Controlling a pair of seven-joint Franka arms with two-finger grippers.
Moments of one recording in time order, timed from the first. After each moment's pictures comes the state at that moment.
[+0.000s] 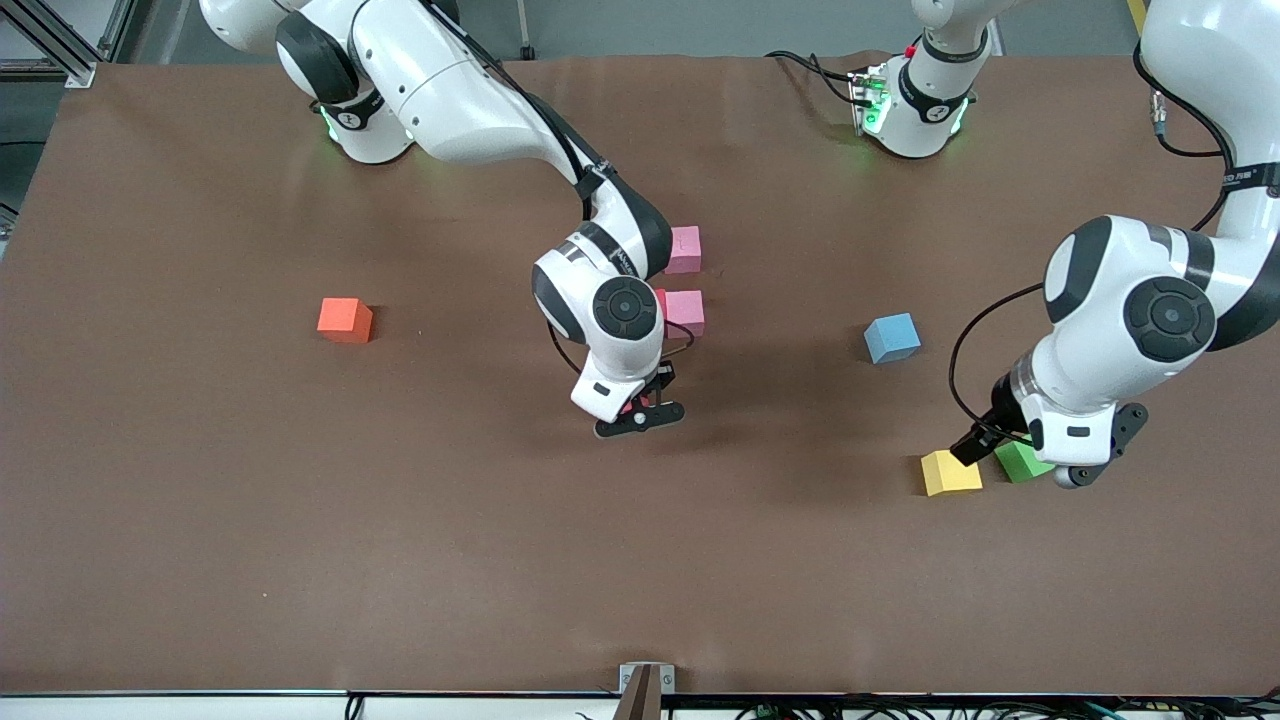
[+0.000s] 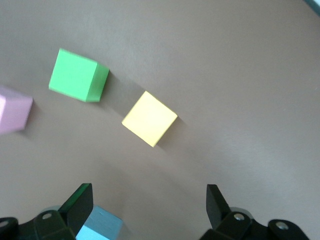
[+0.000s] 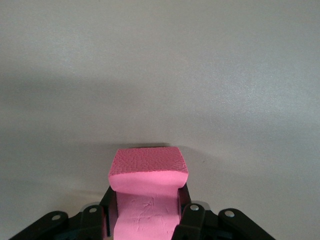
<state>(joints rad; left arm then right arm) 0.40 0.45 -0.62 -1.69 0.33 2.07 -0.99 0.77 0.94 -0.08 -1.11 0.06 2.01 0.49</state>
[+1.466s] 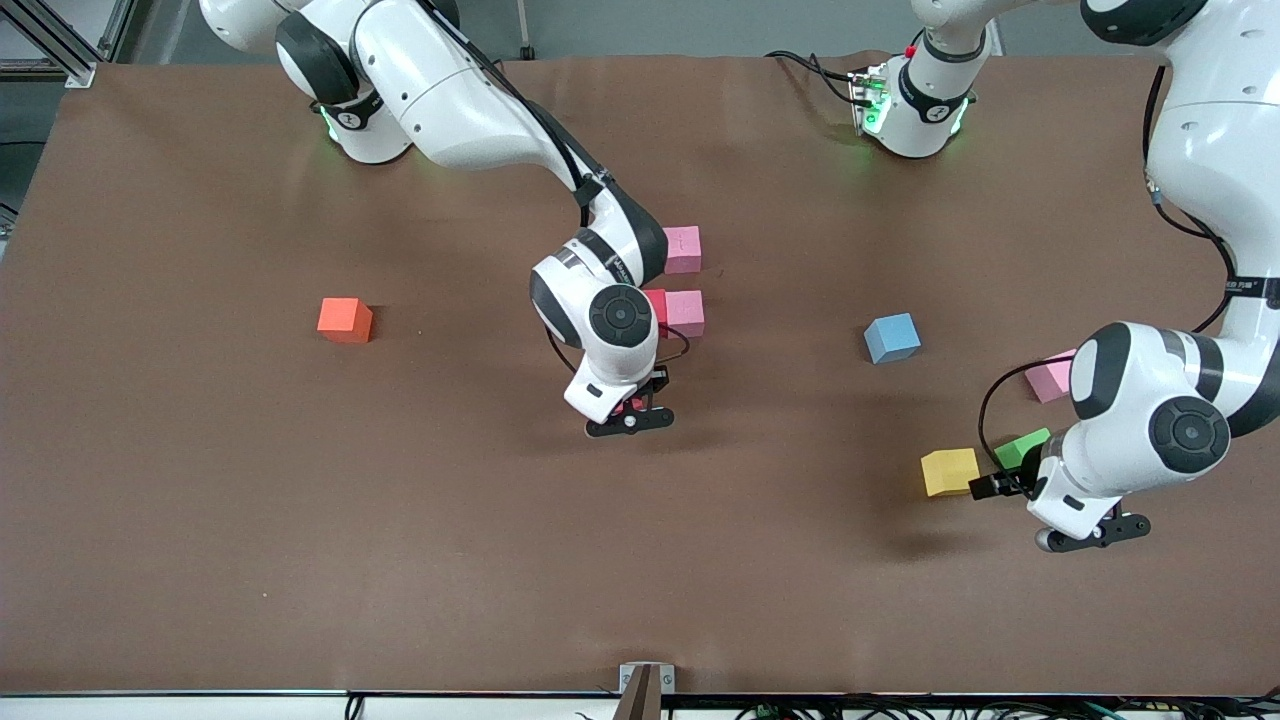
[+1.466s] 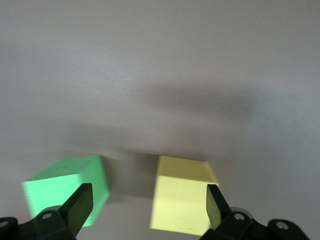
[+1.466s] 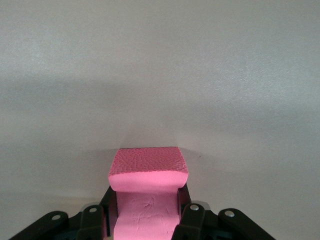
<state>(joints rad) 0.38 0.80 -0.55 -1.40 0.41 2.07 -0.45 0.77 0.94 -0.08 -1.15 0.07 2.03 0.54</state>
